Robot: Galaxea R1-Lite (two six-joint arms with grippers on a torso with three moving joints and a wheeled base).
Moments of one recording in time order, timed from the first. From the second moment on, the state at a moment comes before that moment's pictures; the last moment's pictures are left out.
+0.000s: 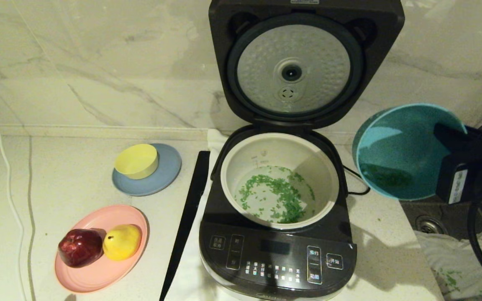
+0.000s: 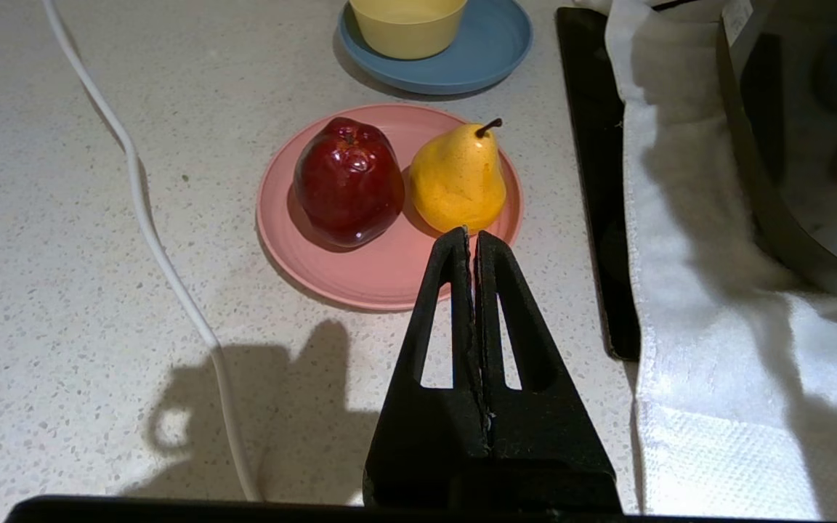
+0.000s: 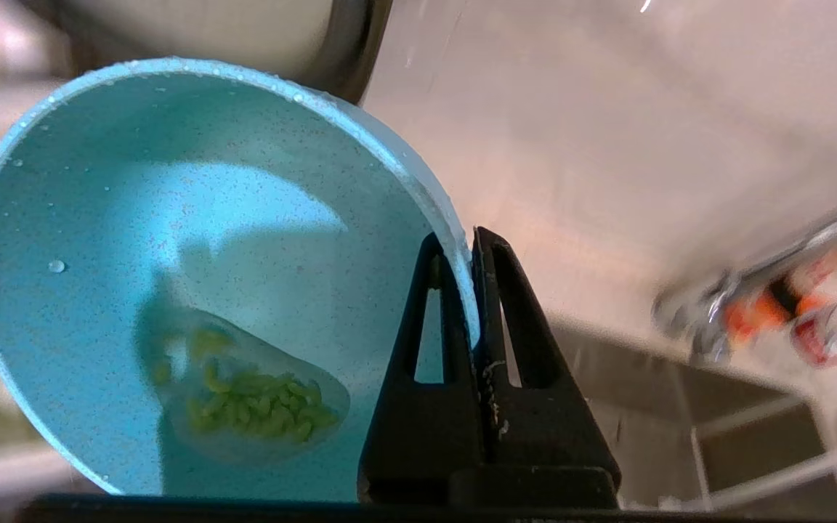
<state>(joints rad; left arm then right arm) -0.02 0.00 0.00 -0.01 0.00 0.00 0.95 1.23 -0.74 -0.60 -0.96 -0.37</state>
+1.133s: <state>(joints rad) -0.02 0.00 0.00 -0.01 0.00 0.00 0.24 1.31 -0.60 0.08 0.00 0.41</state>
